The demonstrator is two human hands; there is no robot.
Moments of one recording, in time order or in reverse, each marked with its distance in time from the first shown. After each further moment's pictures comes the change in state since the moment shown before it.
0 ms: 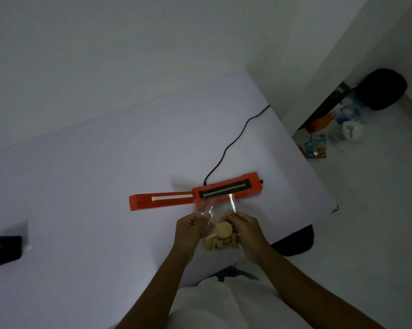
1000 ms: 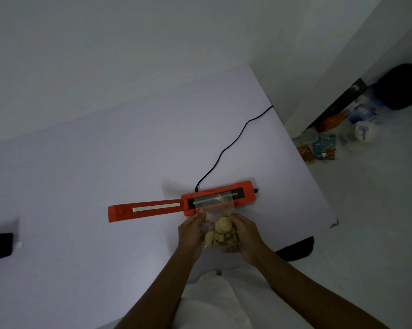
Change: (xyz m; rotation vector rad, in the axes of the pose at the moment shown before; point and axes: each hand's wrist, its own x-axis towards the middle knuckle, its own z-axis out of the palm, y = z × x) left_hand 0.040 -0.008 0.055 -0.409 0.186 -0.229; right_hand 0.043 -0.016 -0.036 0.096 -0.019 0.259
